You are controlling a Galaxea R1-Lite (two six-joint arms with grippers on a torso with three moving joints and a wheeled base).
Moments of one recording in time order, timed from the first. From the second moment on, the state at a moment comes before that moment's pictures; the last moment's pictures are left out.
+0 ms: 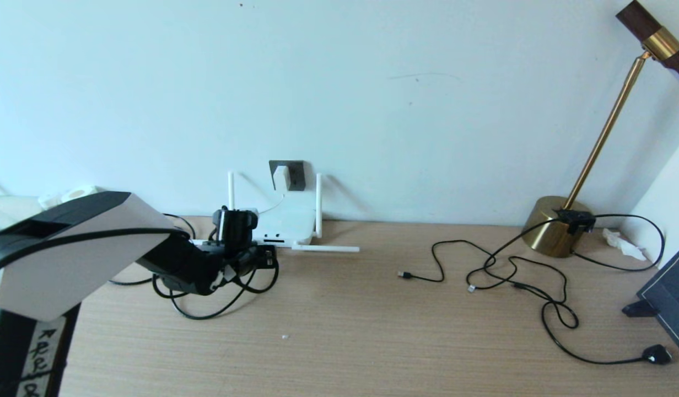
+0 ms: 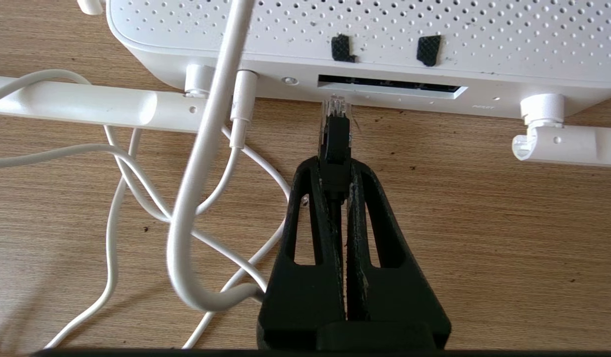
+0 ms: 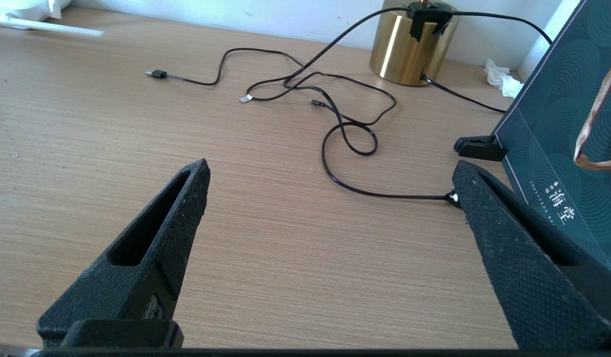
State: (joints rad) left arm -0.24 2.31 -1.21 -0.58 0.21 -0.09; right arm 0.01 0.00 0.00 0.00 0.02 -0.09
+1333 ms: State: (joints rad) left arm -0.24 2.30 -1.20 -0.58 0.21 -0.09; right arm 0.01 0.00 0.00 0.00 0.02 -0.09
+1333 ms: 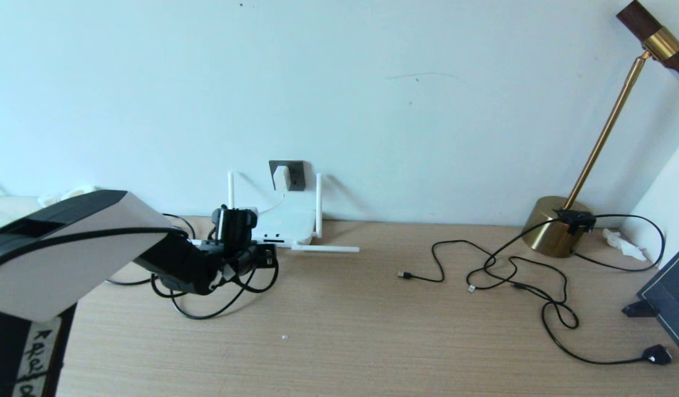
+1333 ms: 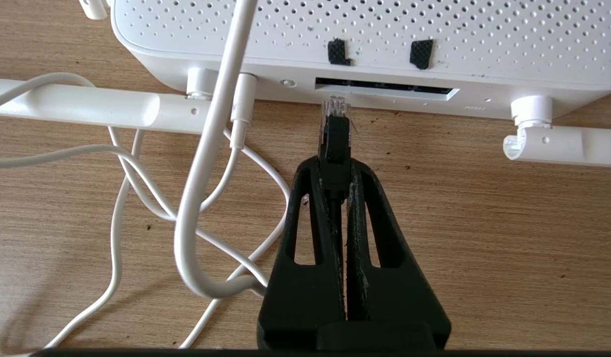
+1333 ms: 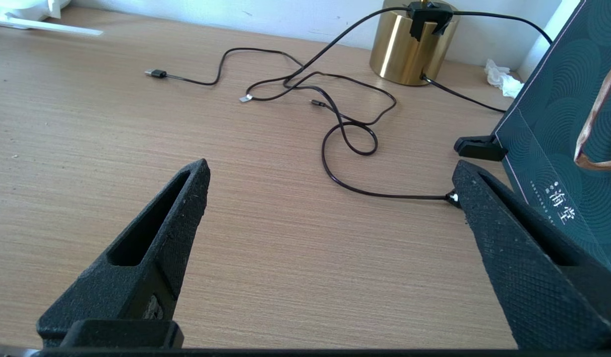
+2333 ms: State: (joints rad) left arm -0.24 2.30 -1.21 -0.58 0.21 -0.09; right arm 0.01 0.00 0.00 0.00 0.02 -0.09
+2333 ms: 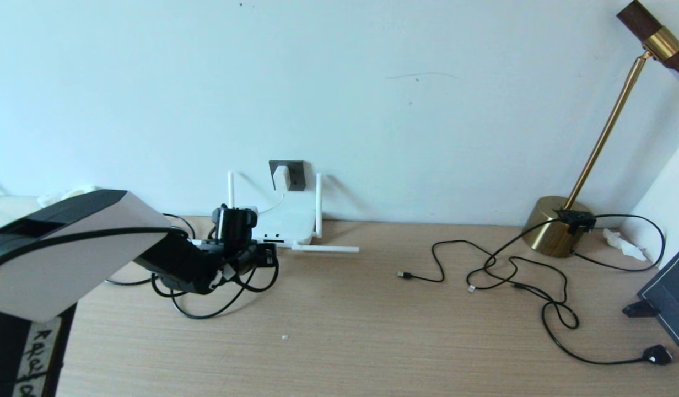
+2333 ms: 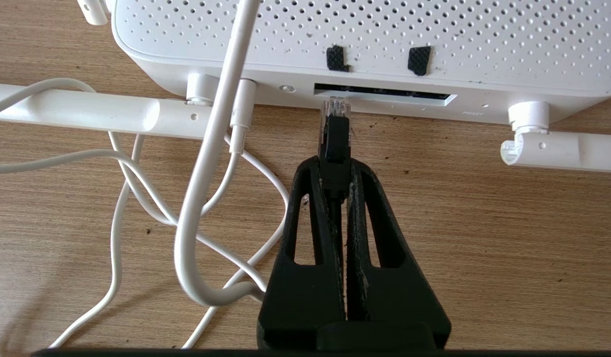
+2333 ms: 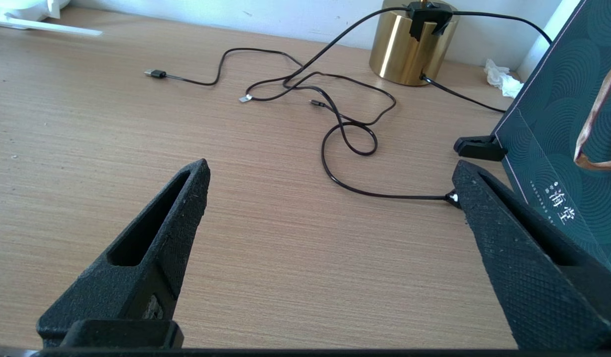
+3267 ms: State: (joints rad) left arm -0.24 2.30 -1.23 -0.58 0.21 -0.09; right arm 0.01 0.00 0.00 0.00 0.02 -0.09
